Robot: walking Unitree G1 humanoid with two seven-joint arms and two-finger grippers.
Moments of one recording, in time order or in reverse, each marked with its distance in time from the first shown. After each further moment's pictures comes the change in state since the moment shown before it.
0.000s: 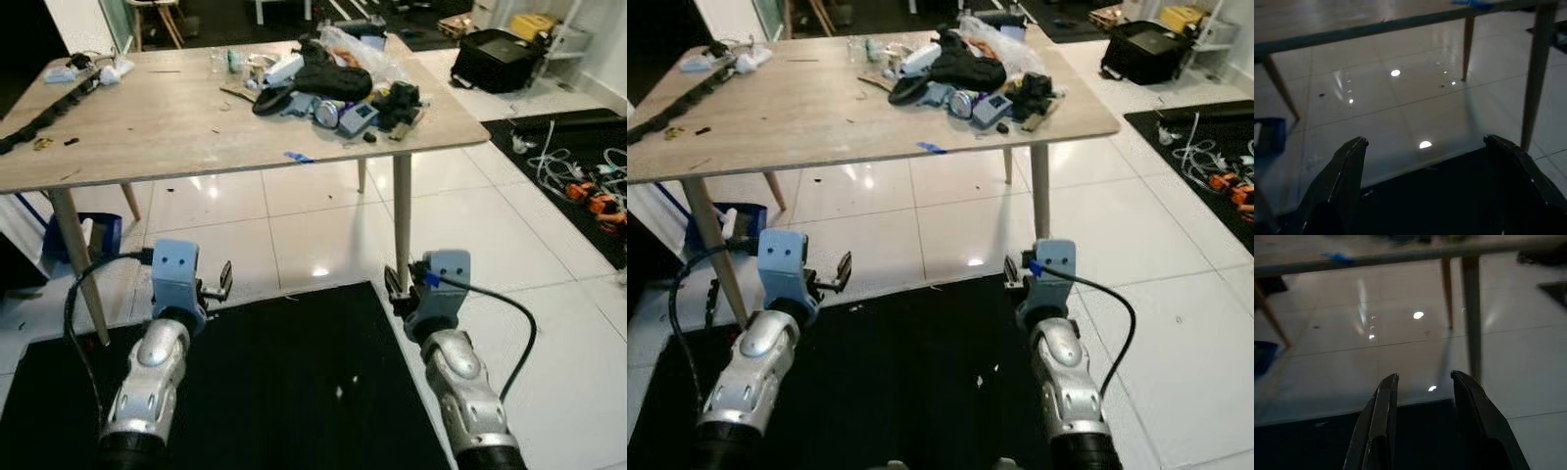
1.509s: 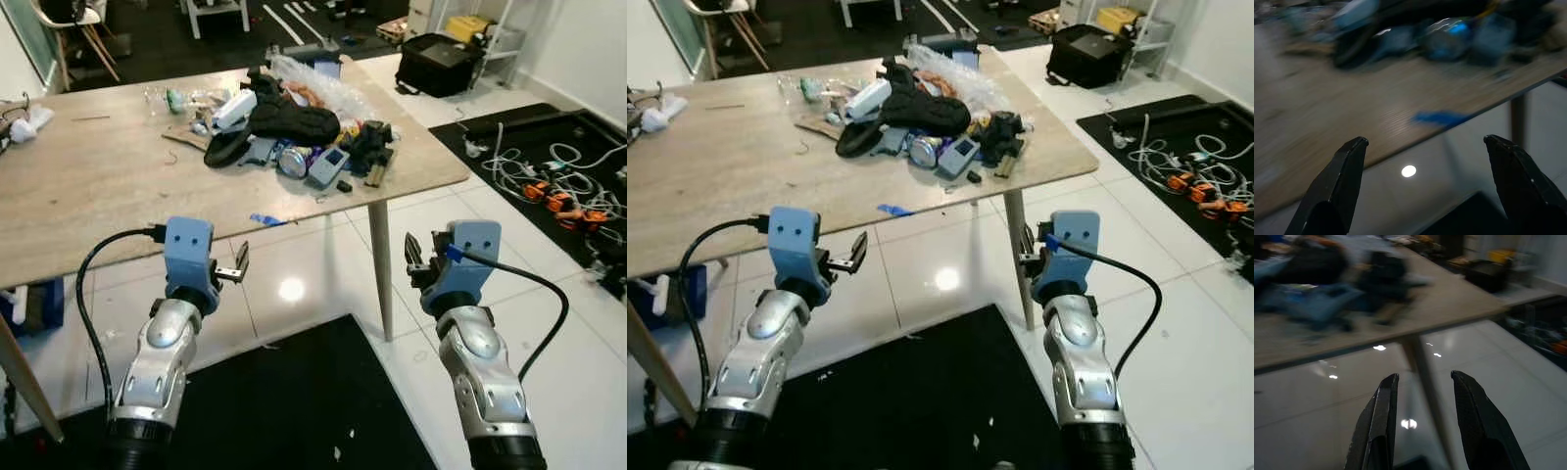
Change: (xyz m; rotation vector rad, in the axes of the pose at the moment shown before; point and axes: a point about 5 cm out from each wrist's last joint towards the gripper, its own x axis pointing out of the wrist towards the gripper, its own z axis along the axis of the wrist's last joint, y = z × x) left arm 0.008 -0.006 0.033 0.003 -0.077 -0.030; right arm 0.004 -0.004 0.037 -0.025 -0.110 -0.057
